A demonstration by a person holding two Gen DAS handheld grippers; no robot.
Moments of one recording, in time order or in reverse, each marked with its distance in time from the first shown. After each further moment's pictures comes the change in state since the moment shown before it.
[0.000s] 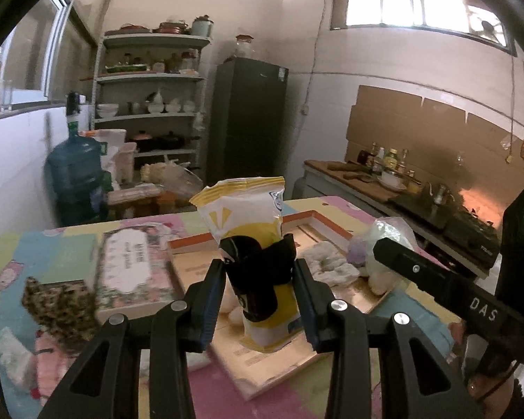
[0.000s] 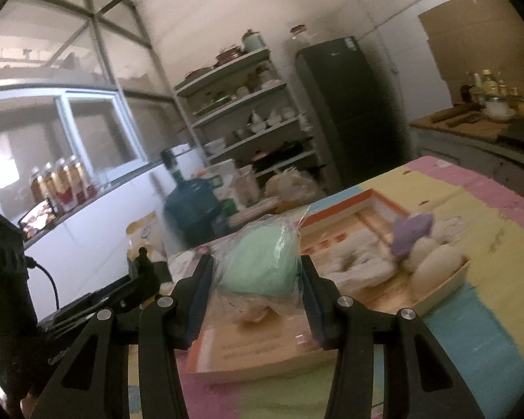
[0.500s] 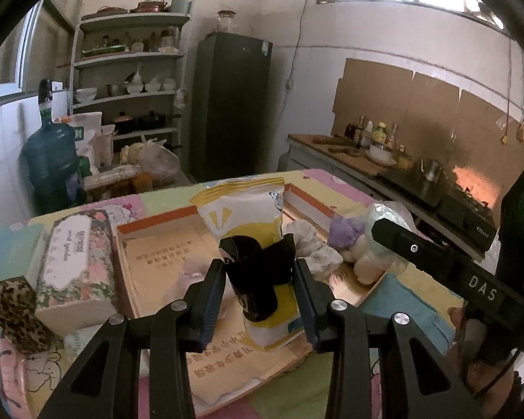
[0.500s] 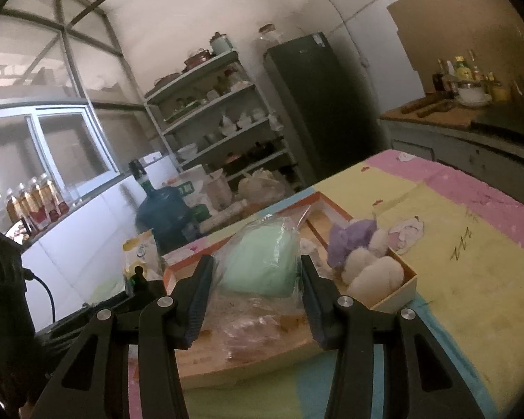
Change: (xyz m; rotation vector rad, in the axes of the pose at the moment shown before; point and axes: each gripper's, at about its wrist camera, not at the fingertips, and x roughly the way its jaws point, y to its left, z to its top) left arm 0.052 -0.035 -0.010 0.032 0.108 -0.036; right arm 0.008 -0.064 0.007 0.063 0.018 -0.066
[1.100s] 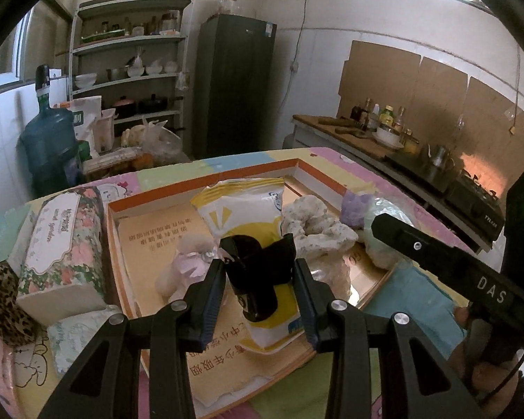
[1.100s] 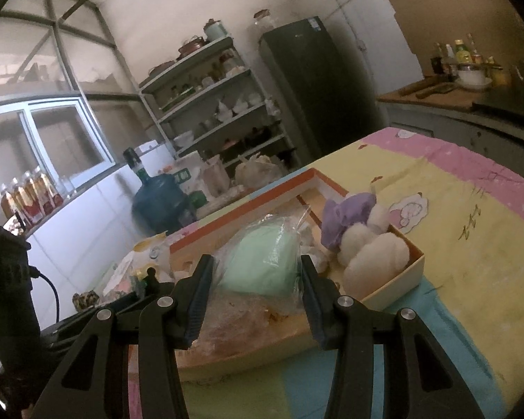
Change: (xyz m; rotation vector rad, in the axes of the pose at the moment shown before) left arm 0.025 -0.002 -0.009 -0.003 0.070 0.016; right arm 0.023 -0.005 -0.011 0.014 0.056 0.005
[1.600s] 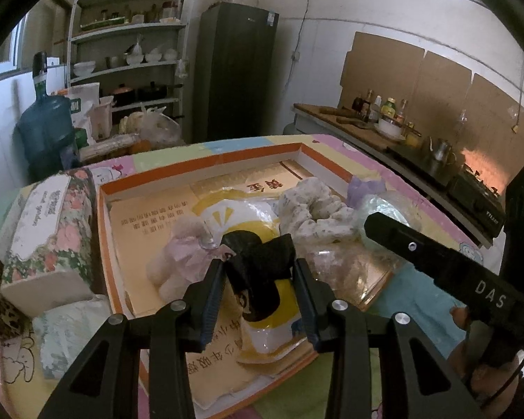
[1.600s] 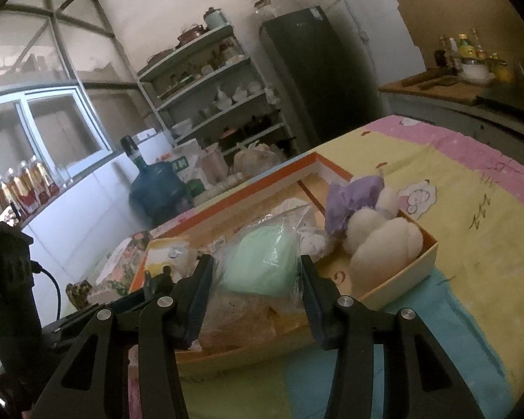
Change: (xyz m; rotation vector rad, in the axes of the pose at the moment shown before) left arm 0.018 0.005 -0.007 -0.019 0.048 -0.010; right arm 0.017 0.001 -0.007 -0.009 0.052 -0.012
